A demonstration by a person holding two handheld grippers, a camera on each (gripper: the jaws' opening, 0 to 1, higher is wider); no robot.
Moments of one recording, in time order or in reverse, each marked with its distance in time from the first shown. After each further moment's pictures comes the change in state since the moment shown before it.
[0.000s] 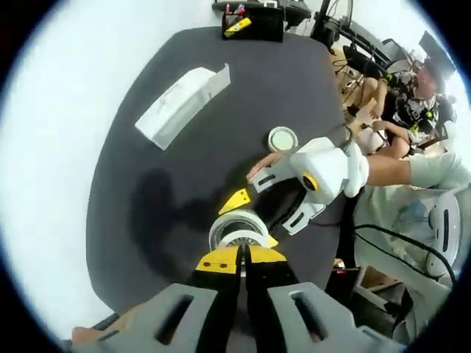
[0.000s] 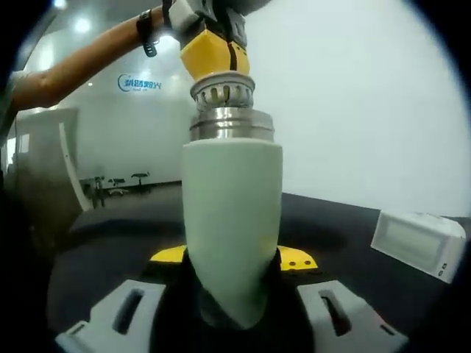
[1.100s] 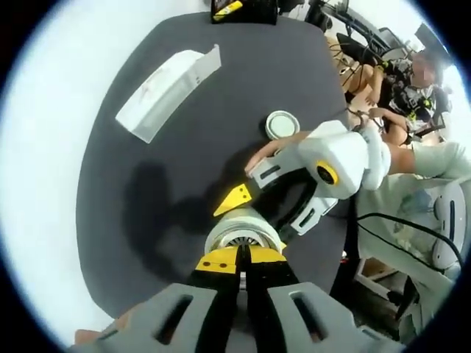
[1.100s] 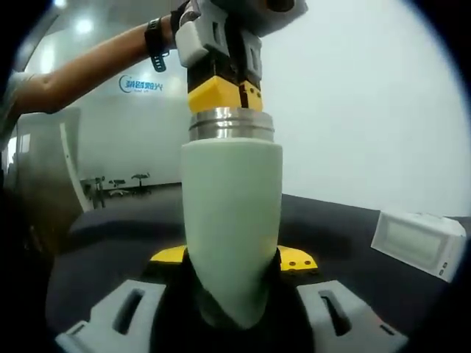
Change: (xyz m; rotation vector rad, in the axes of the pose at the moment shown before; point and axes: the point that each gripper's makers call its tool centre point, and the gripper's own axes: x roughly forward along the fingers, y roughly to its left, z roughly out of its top) left arm 0.036 -0.002 -0.005 0.051 0.042 -0.033; right arm 0.000 0.001 0.000 0.002 -0.013 0.000
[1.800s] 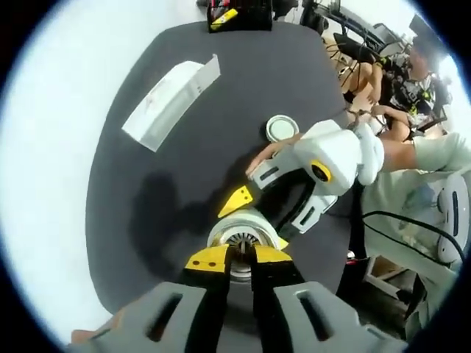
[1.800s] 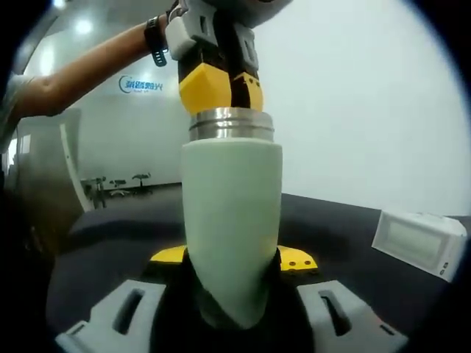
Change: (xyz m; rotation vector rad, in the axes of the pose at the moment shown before) left arm -0.015 0.009 0.000 0.036 -0.032 0.061; right arm 0.000 0.000 0.000 0.004 0.004 0.008
